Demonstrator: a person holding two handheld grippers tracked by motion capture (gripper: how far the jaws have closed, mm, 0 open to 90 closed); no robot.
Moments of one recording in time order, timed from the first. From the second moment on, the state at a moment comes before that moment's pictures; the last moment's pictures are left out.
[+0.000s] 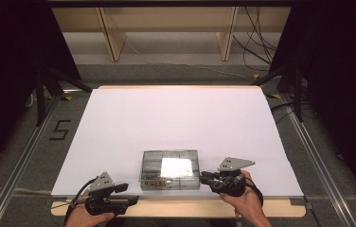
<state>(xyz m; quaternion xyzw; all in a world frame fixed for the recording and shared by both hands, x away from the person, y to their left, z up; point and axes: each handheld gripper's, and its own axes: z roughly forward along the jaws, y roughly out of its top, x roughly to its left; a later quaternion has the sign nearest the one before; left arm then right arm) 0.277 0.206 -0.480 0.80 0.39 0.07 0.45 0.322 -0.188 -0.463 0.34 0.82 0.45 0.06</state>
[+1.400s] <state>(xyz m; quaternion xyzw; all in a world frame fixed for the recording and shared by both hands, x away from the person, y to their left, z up) 0.279 0.207 -0.481 0.79 0.40 0.07 0.46 0.330 -0.201 -0.466 0.40 0.79 0.45 0.10</state>
